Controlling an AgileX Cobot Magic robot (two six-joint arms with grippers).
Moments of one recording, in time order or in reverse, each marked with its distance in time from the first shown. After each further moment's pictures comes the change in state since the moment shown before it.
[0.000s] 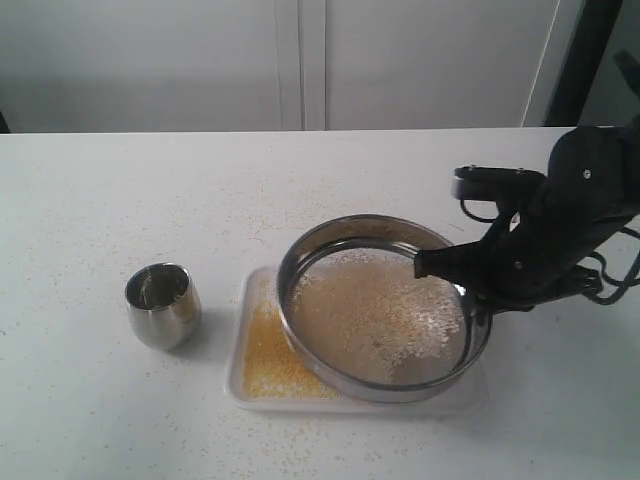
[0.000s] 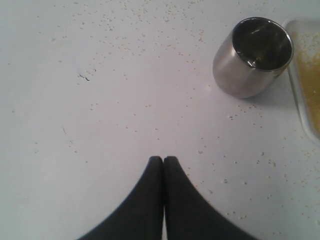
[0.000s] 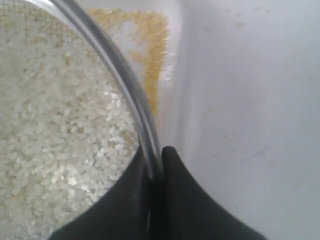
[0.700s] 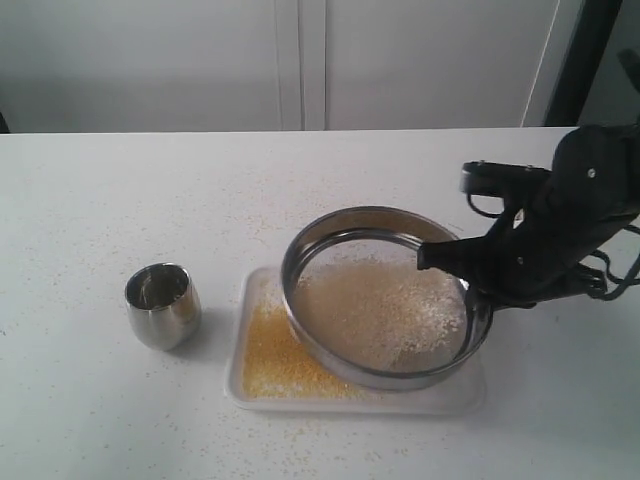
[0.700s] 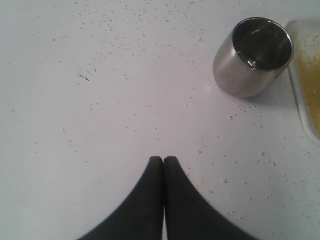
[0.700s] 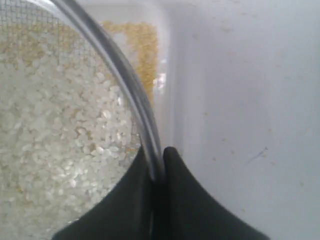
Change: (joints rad) left arm 0.000 0.000 0.000 0.000 0.000 0.000; right arm 0.000 -0.004 0.000 0.006 -0.013 0.051
